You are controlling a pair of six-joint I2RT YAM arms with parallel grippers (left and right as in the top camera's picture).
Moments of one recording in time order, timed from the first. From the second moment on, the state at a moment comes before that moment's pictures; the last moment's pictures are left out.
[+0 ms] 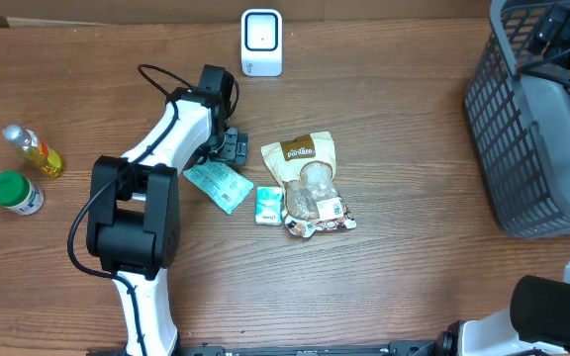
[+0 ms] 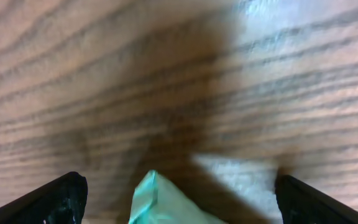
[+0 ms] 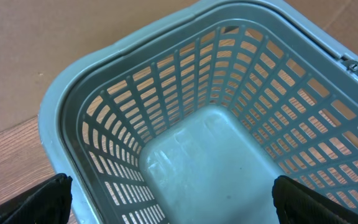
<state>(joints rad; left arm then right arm) -0.22 2.13 1.54 -0.86 -0.13 -0.13 -0.26 1.70 1.99 -1.01 0.18 0.17</state>
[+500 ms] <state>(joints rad) -0.20 2.13 1.54 -1.02 -0.16 -0.14 -0.26 1.70 1.99 -1.01 0.18 0.17</state>
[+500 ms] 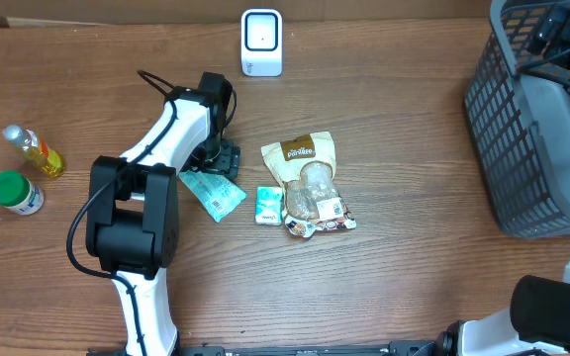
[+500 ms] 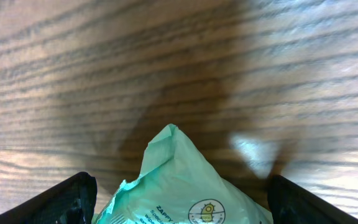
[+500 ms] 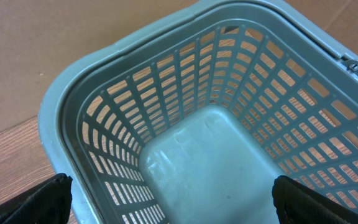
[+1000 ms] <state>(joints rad) -0.20 1.83 1.52 -1.07 -0.17 -0.19 -0.26 1.70 1.99 -1.01 0.18 0.17</state>
